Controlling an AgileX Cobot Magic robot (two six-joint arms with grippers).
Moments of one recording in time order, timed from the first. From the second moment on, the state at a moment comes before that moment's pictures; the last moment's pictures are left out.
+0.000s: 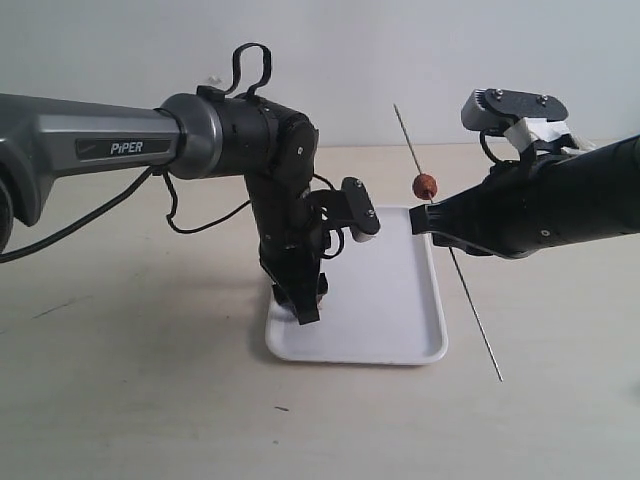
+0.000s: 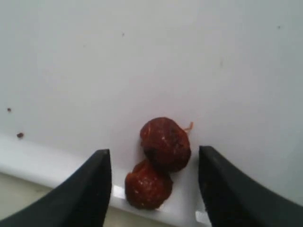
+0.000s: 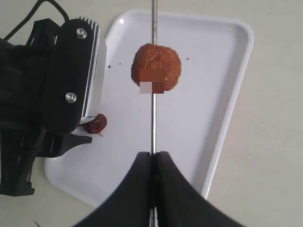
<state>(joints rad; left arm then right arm) -0.68 2.33 -1.79 0.00 0.97 0.70 0.19 1.52 -0.78 0.95 0.28 -0.73</state>
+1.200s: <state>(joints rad) -0.69 2.33 -1.79 0.02 0.99 0.65 0.19 1.52 -0.78 0.95 0.28 -0.73</state>
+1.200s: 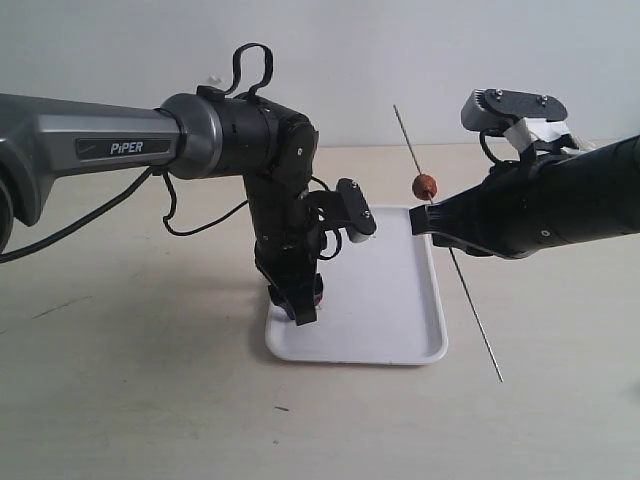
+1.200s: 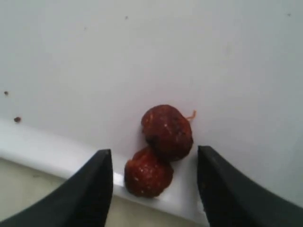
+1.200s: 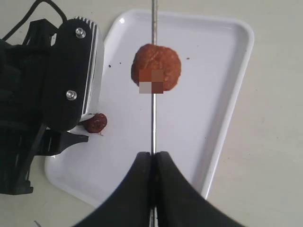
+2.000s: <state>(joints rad) -0.69 2.34 -1.79 0.03 0.99 0.61 0.19 1.52 -0.78 0.95 0.28 -0.73</state>
